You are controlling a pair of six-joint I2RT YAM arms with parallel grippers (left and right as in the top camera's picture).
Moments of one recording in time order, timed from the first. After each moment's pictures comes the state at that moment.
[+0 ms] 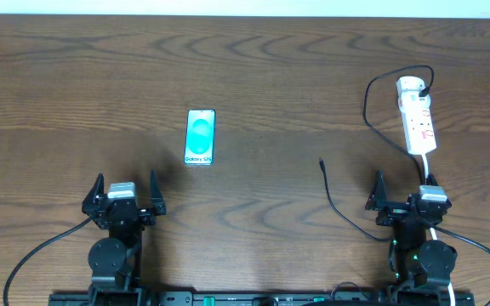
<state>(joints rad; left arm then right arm) -0.04 0.01 0.02 -0.11 -0.14 0.07 -0.08 0.01 0.01 -0.07 -0.01 0.05</state>
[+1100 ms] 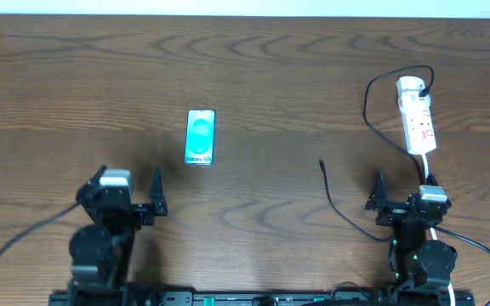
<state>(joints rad) -0.04 0.31 0.42 -0.35 0.01 -0.01 -0.08 0.01 0.01 -0.07 -0.01 0.05</state>
